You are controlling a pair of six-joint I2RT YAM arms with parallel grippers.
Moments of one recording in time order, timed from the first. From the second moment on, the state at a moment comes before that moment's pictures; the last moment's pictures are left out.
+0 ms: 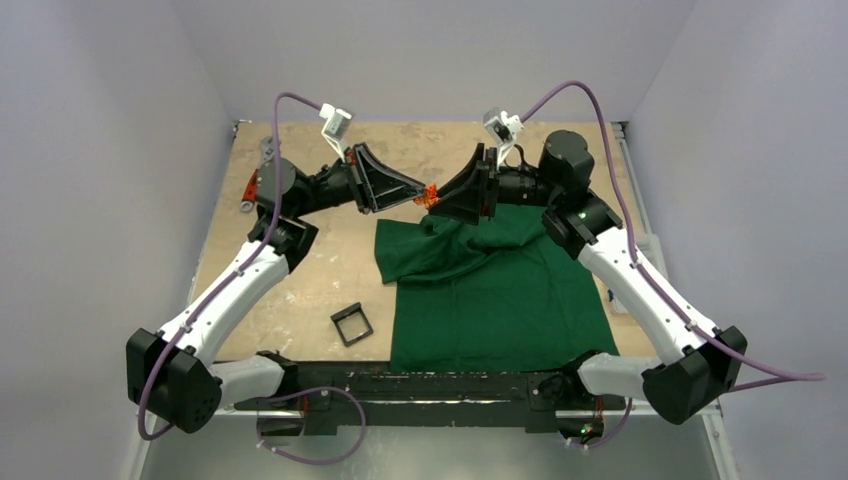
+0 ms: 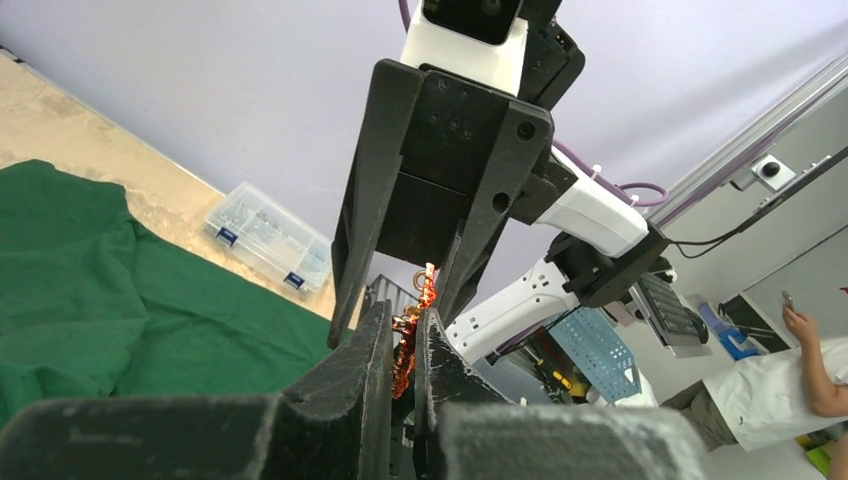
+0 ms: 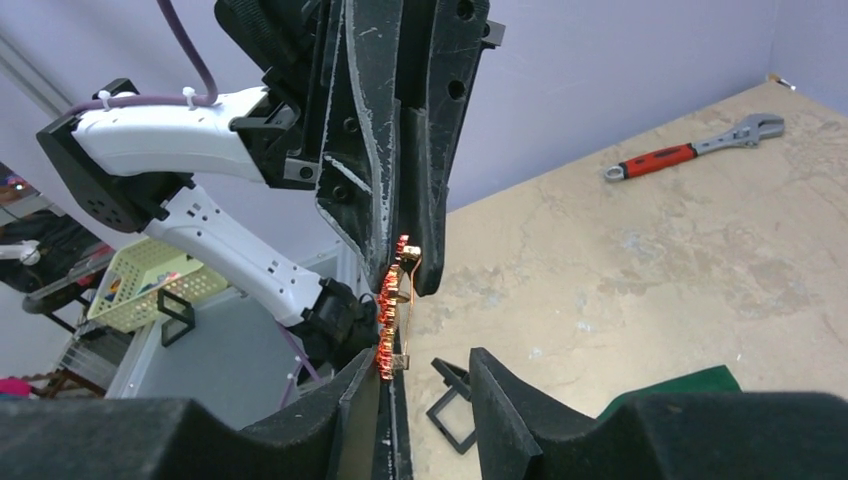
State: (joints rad) left arm -0.43 1.20 1.02 0.56 0.89 -0.99; right arm 0.50 1.24 1.25 -0.02 -0.93 0.37
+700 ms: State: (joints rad) left arm -0.36 1.17 1.04 0.30 0.97 -0.77; right arm 0.52 1.24 1.31 -0.23 -1.01 0.17
